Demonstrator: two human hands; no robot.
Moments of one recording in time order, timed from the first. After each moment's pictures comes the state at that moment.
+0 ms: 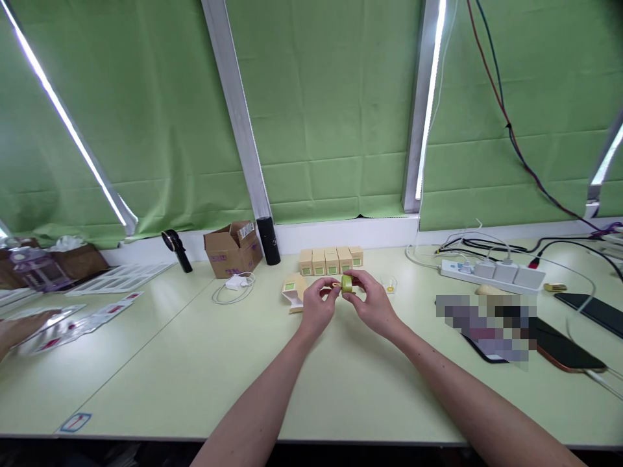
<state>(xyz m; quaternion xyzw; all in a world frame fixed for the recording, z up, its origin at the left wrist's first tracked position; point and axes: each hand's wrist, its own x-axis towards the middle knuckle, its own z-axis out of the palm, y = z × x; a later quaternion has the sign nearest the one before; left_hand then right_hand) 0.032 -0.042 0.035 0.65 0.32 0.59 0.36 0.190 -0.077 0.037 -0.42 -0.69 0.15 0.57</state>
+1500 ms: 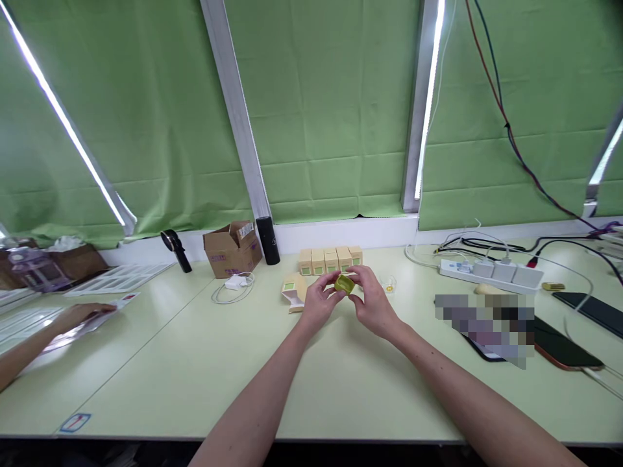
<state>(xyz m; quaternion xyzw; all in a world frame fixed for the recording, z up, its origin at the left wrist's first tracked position) 0.031 -0.032 0.030 0.62 0.24 0.55 0.50 0.195 -0.077 0.033 -0.39 -0.73 0.10 0.55</state>
